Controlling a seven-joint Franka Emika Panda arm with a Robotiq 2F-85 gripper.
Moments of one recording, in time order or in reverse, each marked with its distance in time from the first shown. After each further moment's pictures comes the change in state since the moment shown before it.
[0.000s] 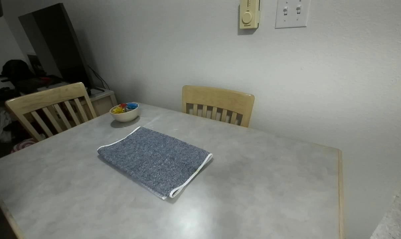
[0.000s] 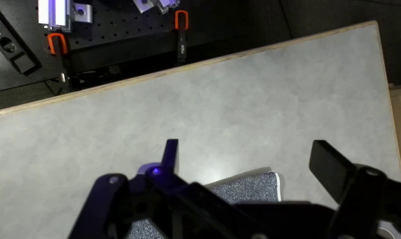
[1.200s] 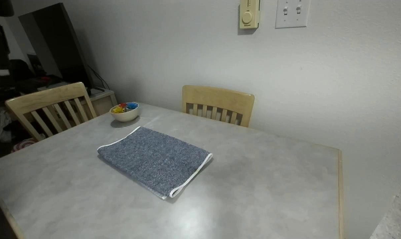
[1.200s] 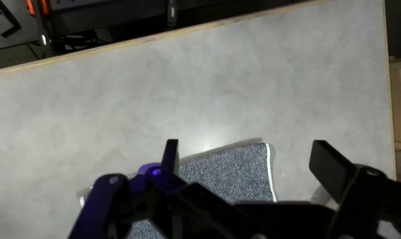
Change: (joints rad) arm -0.002 0.009 0.046 -0.013 0.015 0.132 0.007
